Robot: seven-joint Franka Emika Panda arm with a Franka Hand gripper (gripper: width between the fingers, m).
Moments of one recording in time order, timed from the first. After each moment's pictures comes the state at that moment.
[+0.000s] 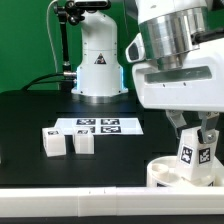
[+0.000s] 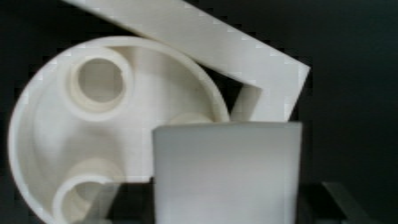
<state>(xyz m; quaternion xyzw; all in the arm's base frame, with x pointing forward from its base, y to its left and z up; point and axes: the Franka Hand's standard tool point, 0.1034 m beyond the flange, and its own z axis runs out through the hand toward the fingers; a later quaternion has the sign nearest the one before) 0.646 0.092 0.086 -0.81 0.58 0.00 0.14</state>
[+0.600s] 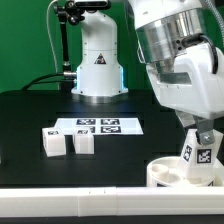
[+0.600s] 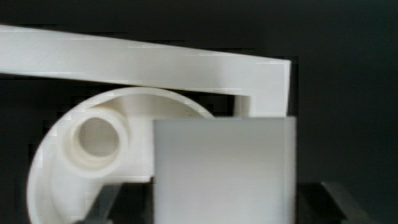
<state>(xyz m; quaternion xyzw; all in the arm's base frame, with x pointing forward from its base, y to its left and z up) 0.645 0.096 0.086 -0.71 0.68 0.03 0.16</state>
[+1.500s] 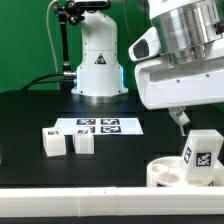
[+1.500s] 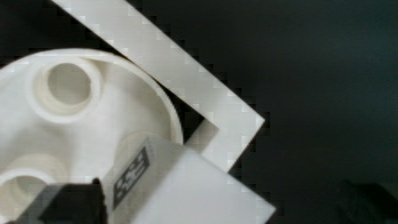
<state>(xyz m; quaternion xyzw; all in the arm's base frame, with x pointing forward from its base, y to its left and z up) 0.655 0.111 0.098 -0.89 0.42 -0.02 0.16</state>
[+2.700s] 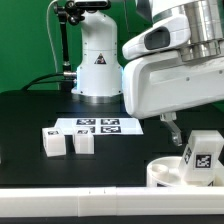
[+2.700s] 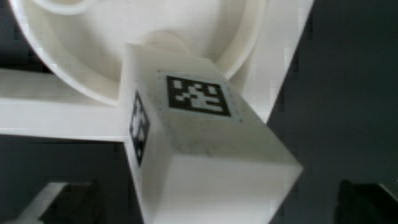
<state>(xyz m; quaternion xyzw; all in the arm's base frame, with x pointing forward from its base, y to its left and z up) 0.659 0.102 0.096 -0.98 -0.10 -0.12 0.08</state>
